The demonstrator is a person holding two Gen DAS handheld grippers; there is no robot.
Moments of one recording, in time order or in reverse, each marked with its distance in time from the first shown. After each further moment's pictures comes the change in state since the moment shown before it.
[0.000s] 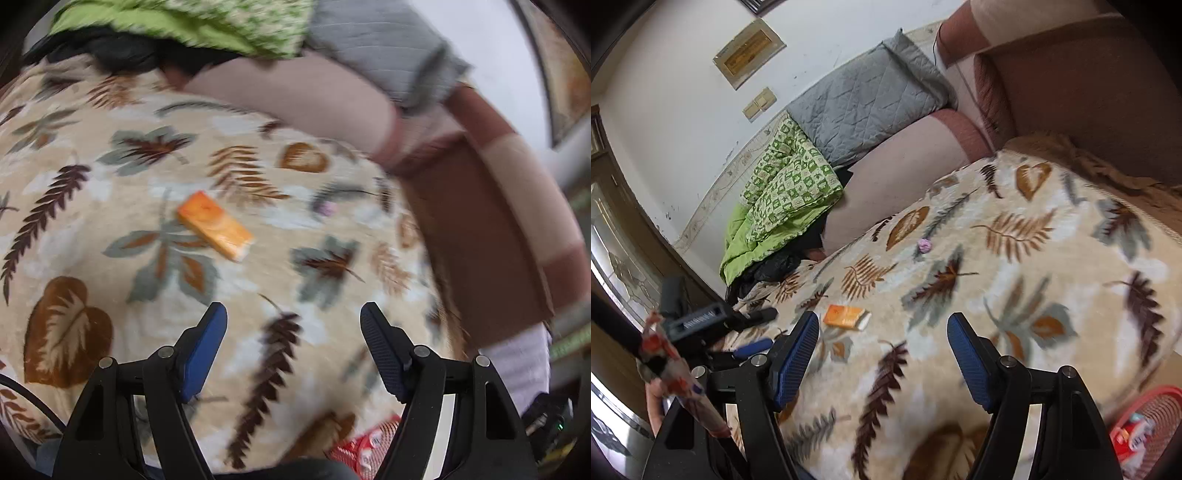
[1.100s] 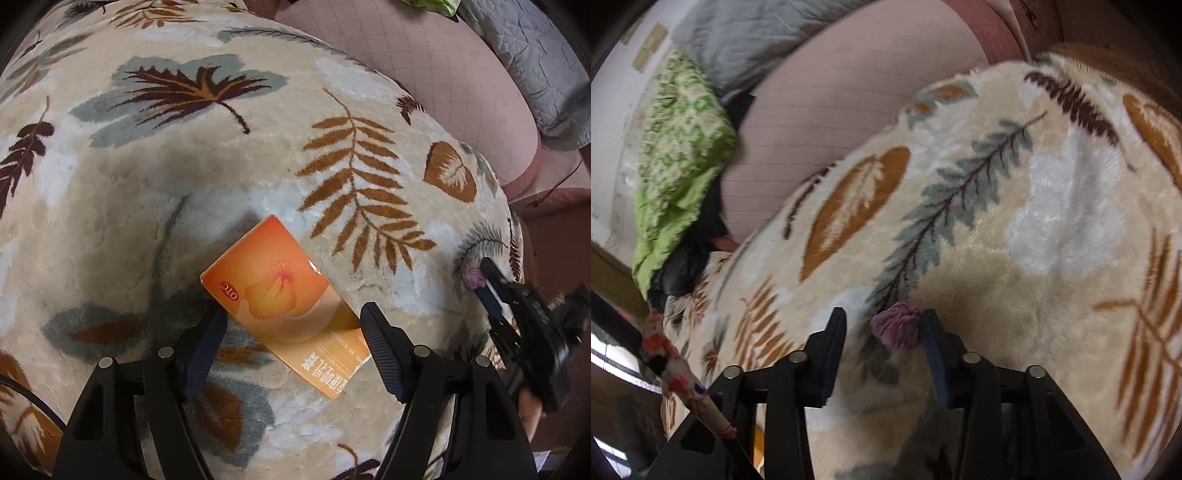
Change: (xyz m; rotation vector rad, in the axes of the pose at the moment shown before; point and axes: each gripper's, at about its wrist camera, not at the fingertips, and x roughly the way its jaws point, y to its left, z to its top) left arm 0.178 0.075 0.083 -0.240 0.108 0.244; right arm 0.362 -0.080 0.098 0.071 0.329 -0.112
